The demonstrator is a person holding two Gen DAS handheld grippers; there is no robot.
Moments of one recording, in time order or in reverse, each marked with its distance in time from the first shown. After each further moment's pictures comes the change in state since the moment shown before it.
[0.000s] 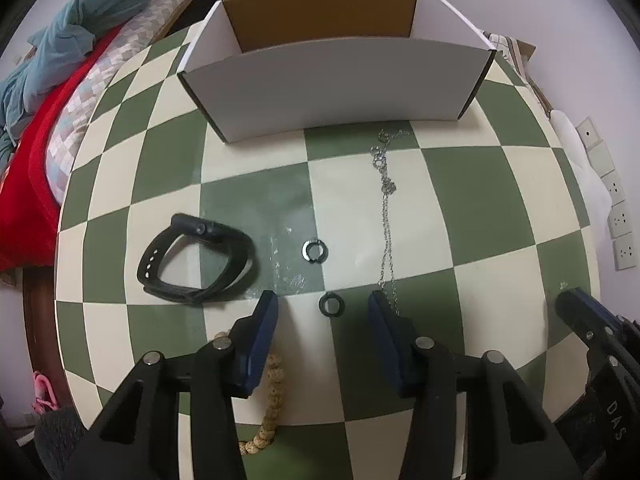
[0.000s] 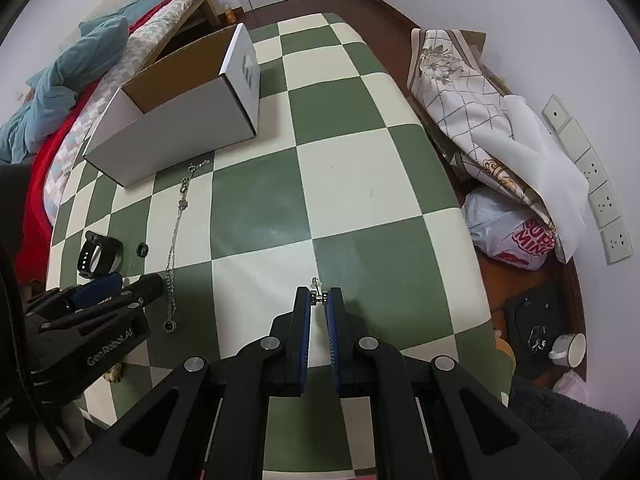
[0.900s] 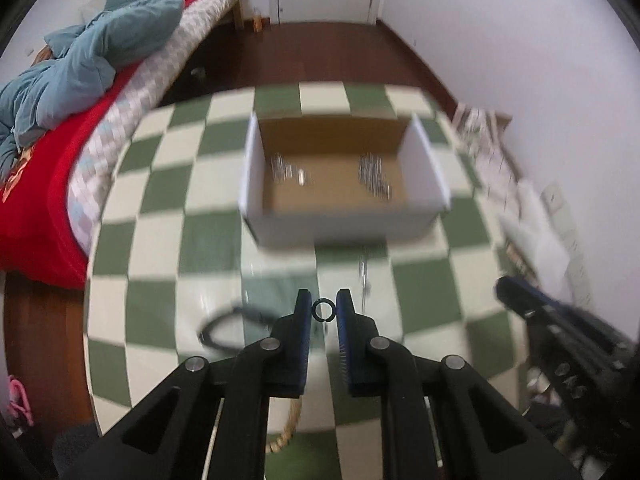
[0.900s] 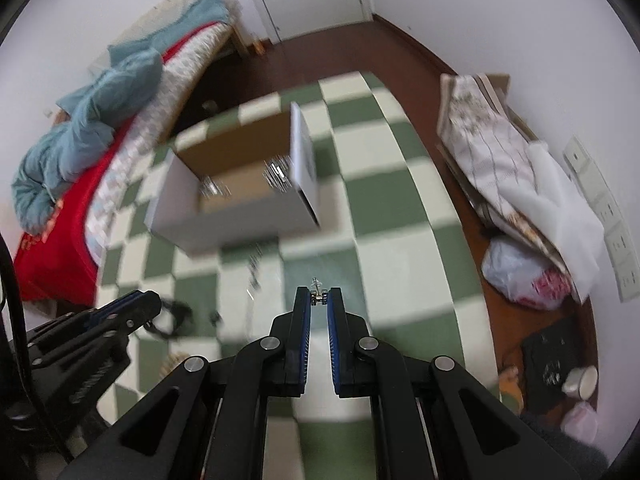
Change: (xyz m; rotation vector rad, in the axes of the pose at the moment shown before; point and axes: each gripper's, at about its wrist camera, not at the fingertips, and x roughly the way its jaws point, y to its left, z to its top) left arm -0.097 0.038 0.048 -0.075 -0.179 -0.117; right arm -0.051 0.034 0.063 -0.021 -0.122 0.115
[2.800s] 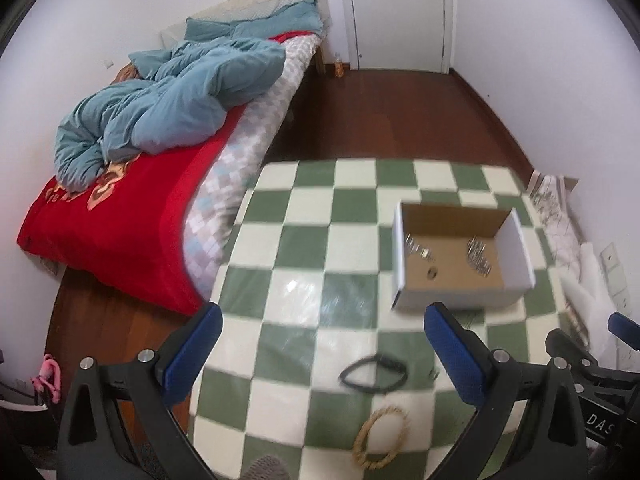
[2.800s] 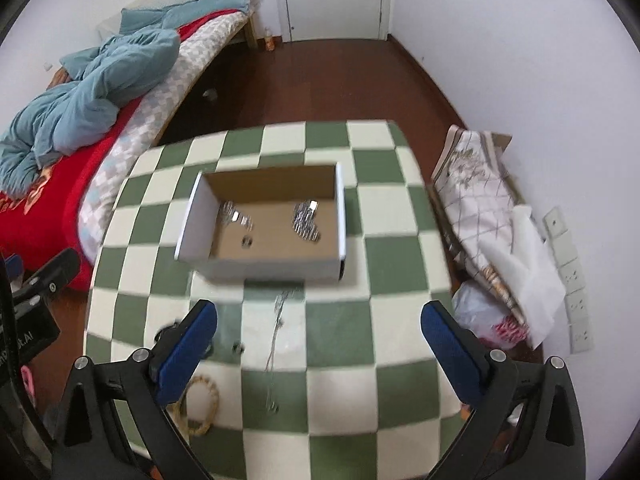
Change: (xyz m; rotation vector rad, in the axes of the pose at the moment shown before) left arm -0.067 0.076 0.004 -0.087 -0.151 0.277; right arm -0.031 0.075 0.033 -0.160 0.023 -0.147
